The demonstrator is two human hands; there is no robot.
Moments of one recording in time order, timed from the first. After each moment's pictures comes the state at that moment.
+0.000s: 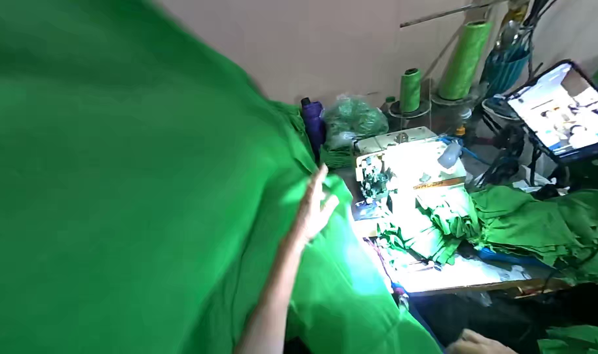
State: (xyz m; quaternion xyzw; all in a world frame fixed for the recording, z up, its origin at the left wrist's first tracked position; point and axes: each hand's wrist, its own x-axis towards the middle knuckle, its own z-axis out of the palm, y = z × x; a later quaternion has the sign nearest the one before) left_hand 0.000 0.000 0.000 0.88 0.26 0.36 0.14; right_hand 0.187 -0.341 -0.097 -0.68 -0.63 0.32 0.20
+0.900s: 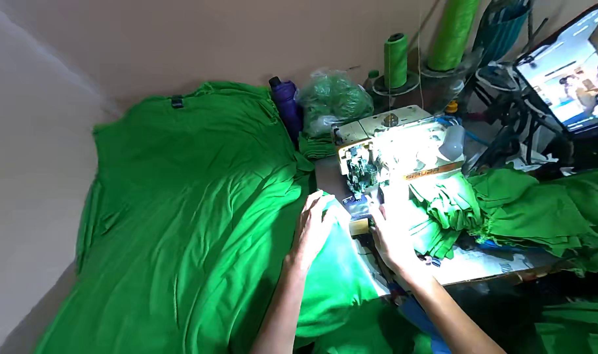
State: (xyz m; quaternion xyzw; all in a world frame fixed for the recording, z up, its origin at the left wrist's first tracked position) left_hand 0.032 -0.006 -0.044 0.88 0.34 0.27 0.21; right_hand 0.177 -0.126 -0.105 -0.74 -0.55 -0.03 0.38
